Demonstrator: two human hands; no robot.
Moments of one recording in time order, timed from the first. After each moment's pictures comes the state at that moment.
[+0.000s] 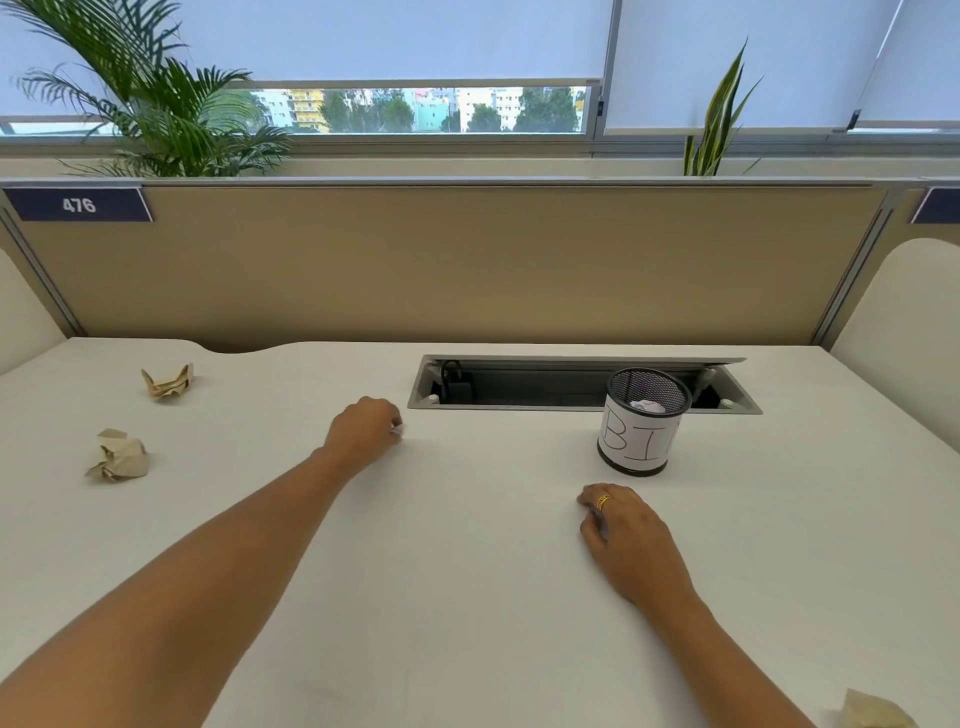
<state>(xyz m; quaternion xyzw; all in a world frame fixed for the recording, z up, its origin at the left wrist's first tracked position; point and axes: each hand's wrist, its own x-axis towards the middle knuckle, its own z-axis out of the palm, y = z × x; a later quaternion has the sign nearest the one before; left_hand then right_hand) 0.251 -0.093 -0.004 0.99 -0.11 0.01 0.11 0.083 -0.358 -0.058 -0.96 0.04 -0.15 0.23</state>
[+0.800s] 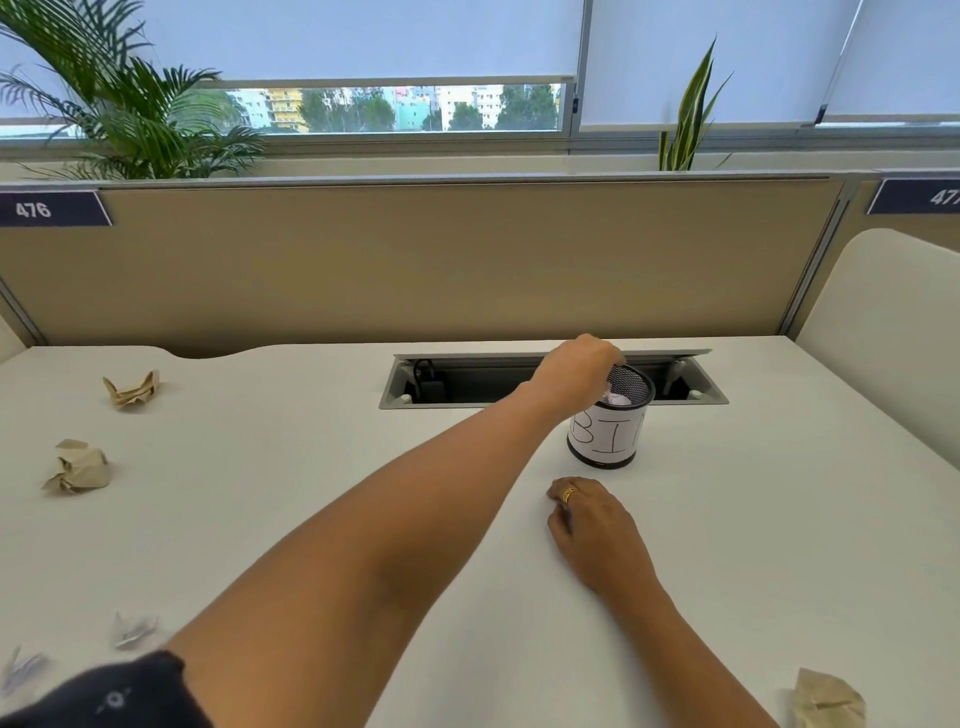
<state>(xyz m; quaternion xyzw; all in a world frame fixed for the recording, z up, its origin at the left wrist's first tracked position) 0.194 -0.326 0.072 0.90 -0.41 0.06 0.15 0.081 -0.364 -0.059 -0.96 0.04 -0.15 0.24</state>
